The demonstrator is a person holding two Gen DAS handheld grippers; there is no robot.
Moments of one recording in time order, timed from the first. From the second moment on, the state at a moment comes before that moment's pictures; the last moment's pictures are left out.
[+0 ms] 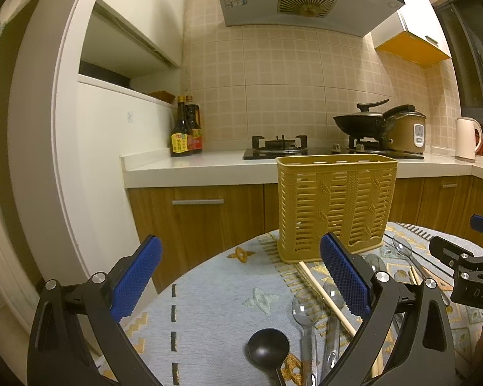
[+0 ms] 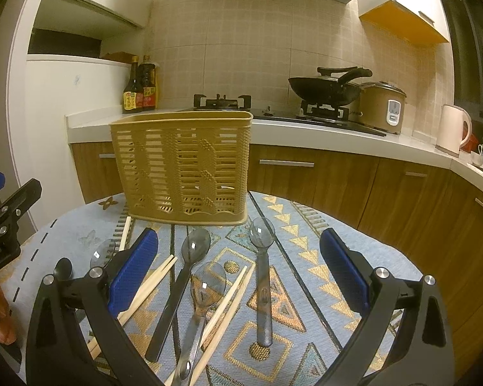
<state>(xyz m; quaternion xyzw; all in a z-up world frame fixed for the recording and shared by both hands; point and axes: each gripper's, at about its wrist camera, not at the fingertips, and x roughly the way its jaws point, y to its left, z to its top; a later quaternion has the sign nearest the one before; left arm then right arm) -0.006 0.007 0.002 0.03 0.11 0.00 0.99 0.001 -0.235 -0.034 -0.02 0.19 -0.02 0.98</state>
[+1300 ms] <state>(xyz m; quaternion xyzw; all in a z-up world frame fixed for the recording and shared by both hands) -0.005 0.003 -0.001 0.03 0.11 -0.01 0.99 0.004 -0.231 -0.036 -0.03 0.19 -0.02 0.98</state>
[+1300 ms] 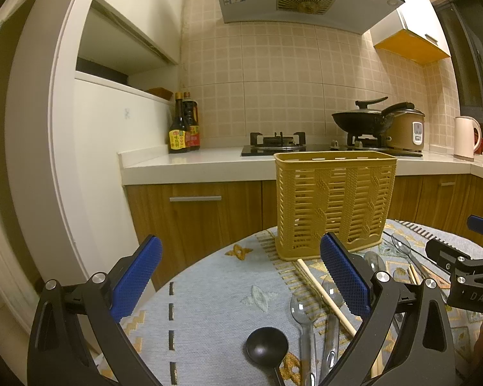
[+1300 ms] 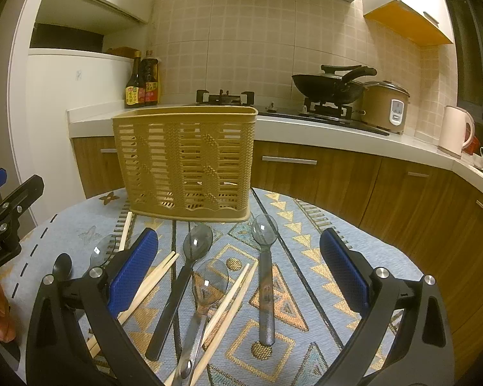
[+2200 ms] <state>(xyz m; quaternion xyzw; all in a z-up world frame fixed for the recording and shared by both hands) 0.065 0.060 -0.036 -0.14 0.48 -0.18 0.85 0.021 -0.246 -0.022 -0.02 0.30 -0.02 0.95</state>
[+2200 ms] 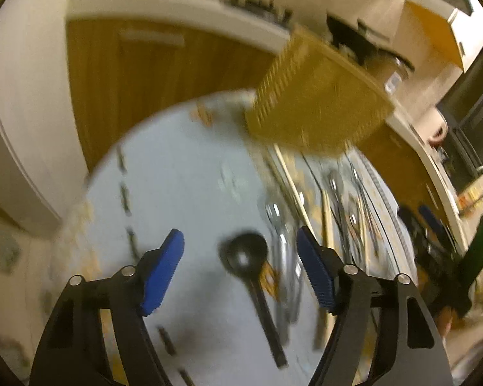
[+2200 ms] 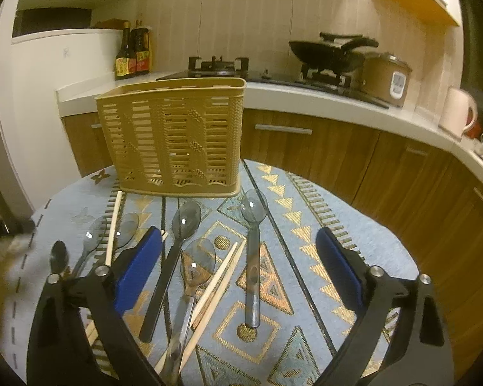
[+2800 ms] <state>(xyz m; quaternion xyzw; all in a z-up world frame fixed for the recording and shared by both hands) 0.069 0.015 -0.062 -0.02 0.53 -0.16 0.83 0.102 -0.295 -0.010 0.06 0.45 0.04 0.89</state>
